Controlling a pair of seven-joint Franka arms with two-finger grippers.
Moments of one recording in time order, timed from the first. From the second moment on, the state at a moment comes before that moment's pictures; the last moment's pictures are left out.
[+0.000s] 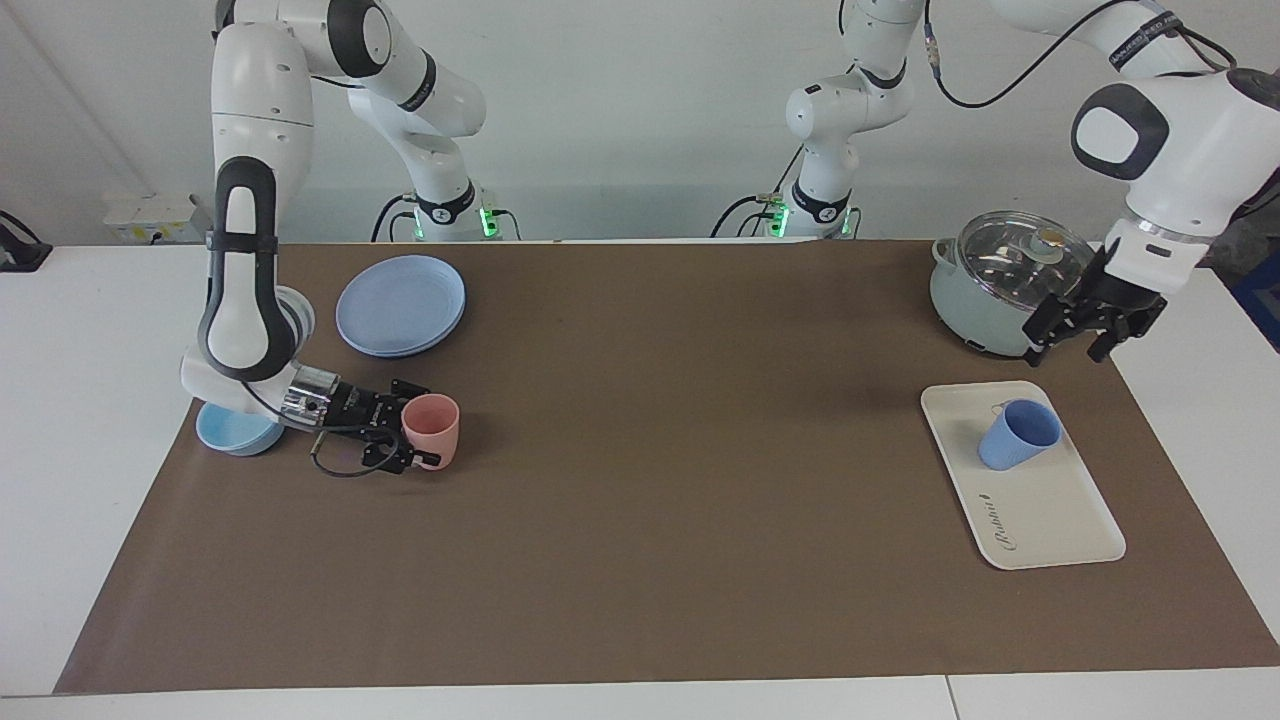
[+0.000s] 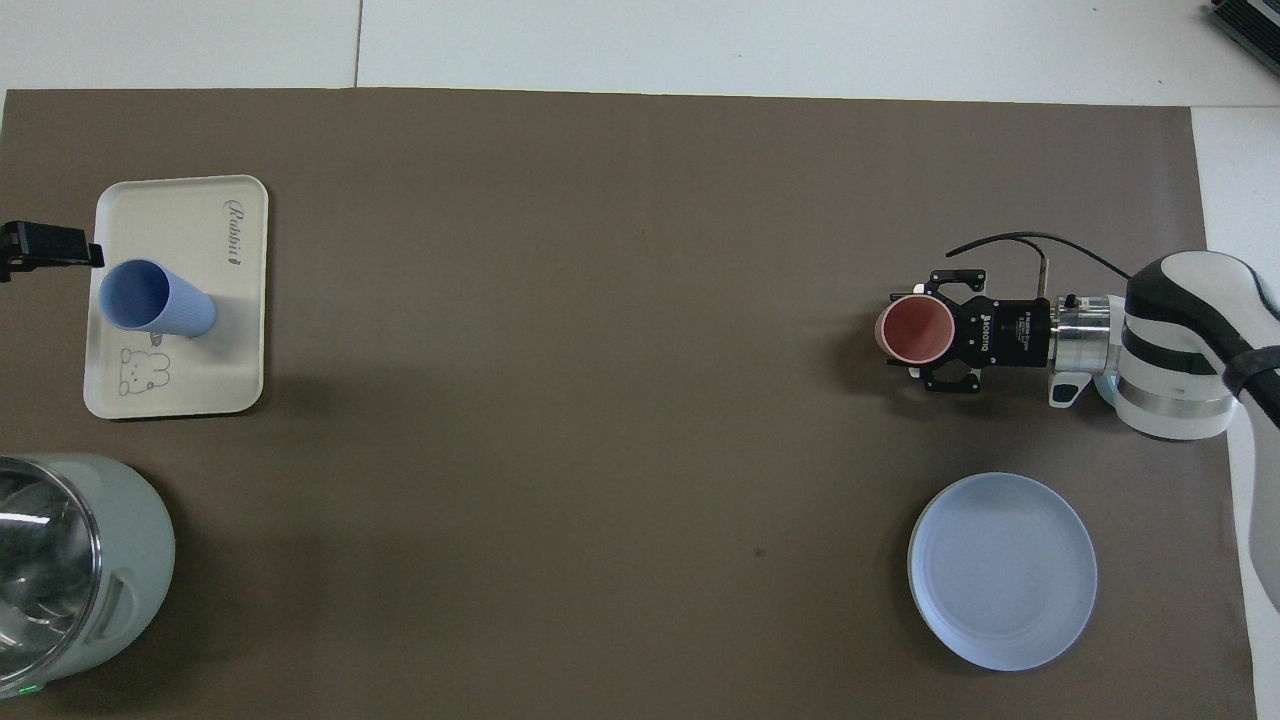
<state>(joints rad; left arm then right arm) 0.19 0.05 -0.11 -1.73 -0.06 1.91 0.12 -0.23 0.47 0.02 -1.96 1.20 1.89 0.59</state>
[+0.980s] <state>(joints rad) -0.04 -0.06 -0.10 -1.63 -0.01 1.58 0.03 -0.24 0.36 0.02 -1.94 0.71 2.05 0.58</state>
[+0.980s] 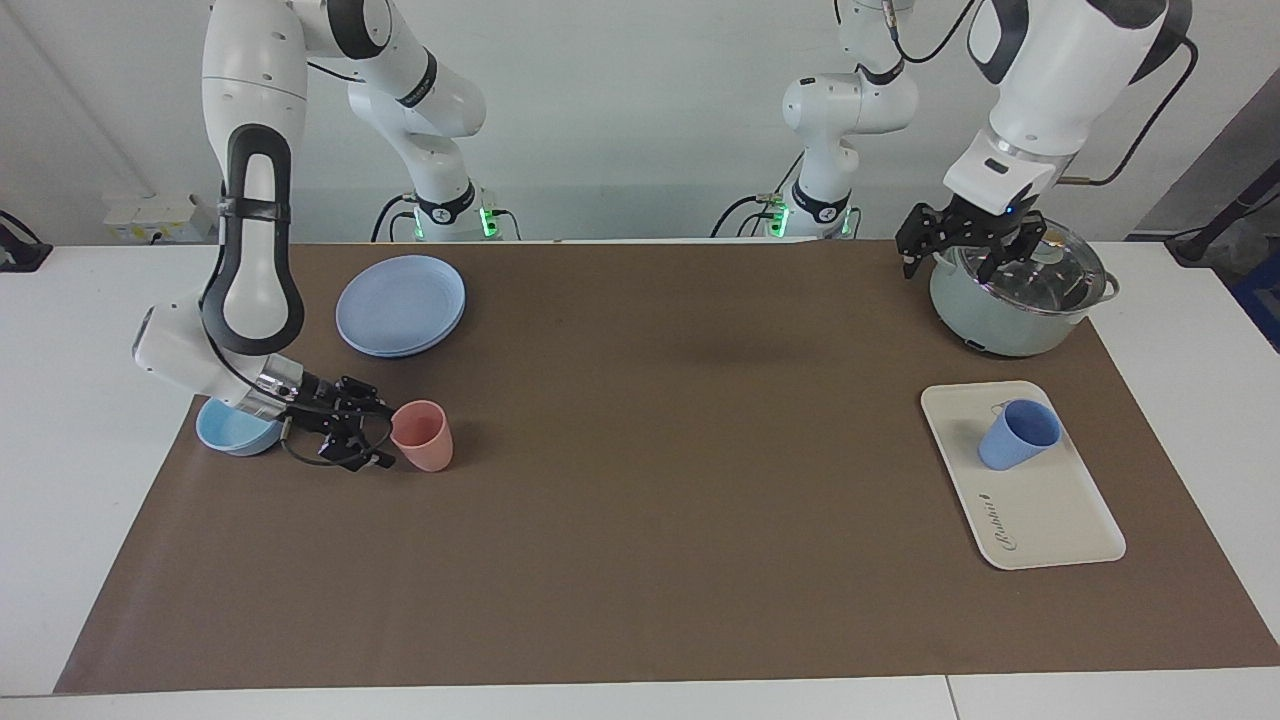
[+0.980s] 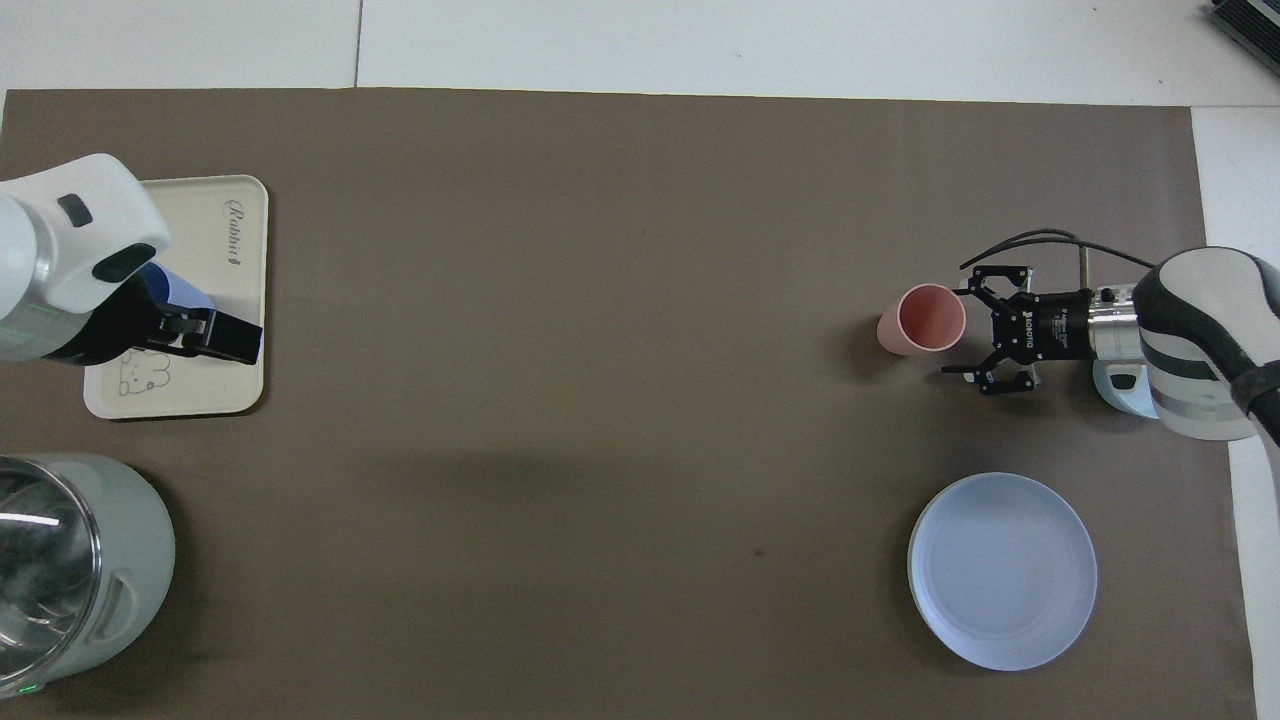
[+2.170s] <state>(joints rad) 0.02 -0.04 -0.08 -1.58 0.01 1.53 0.04 0.04 -0.06 0.04 -1.86 0.07 1.80 0.19</state>
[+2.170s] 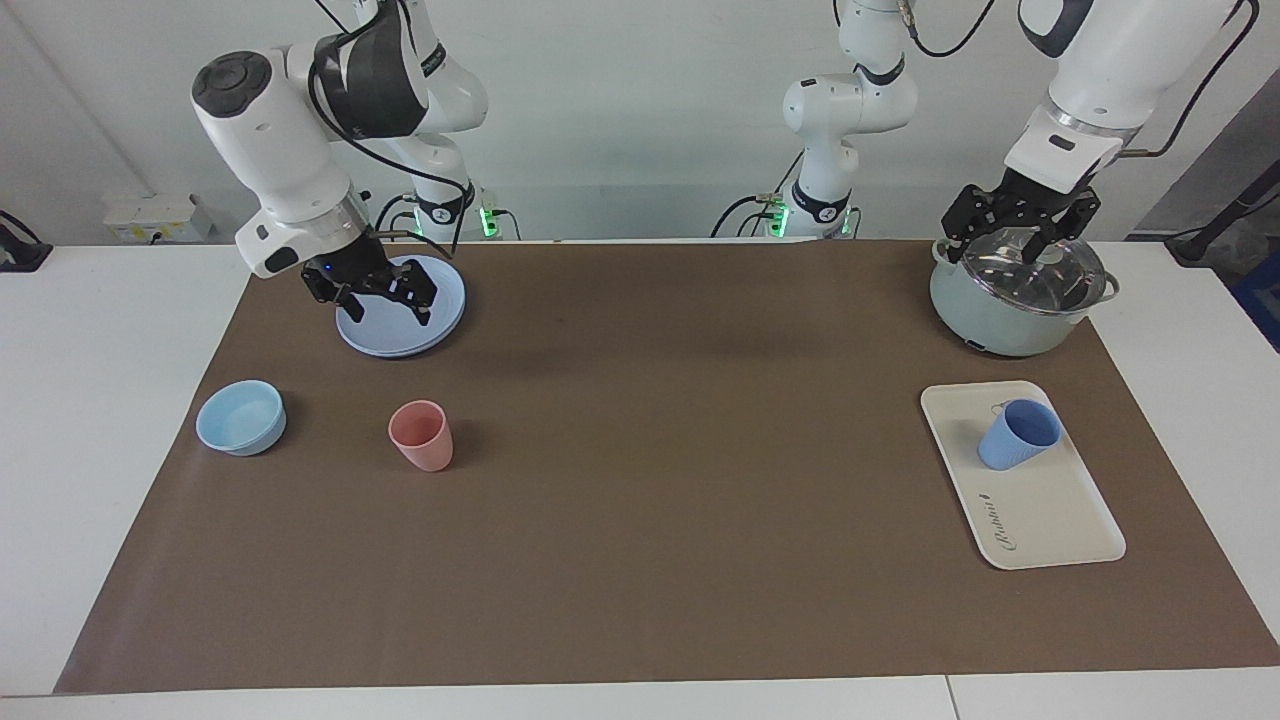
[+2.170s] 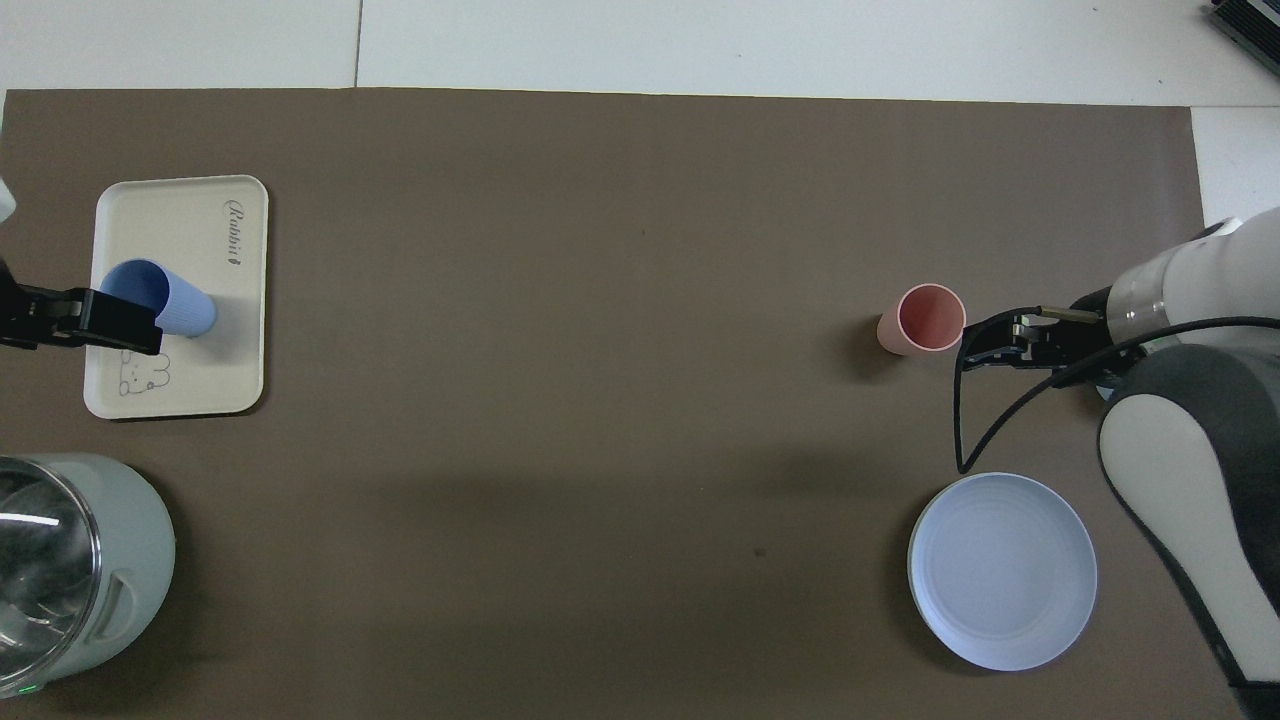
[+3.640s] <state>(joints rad) 0.03 -0.04 -0.08 -1.60 -0.01 1.55 0.05 0.01 -0.03 0.02 -1.58 -0.02 1.56 0.07</state>
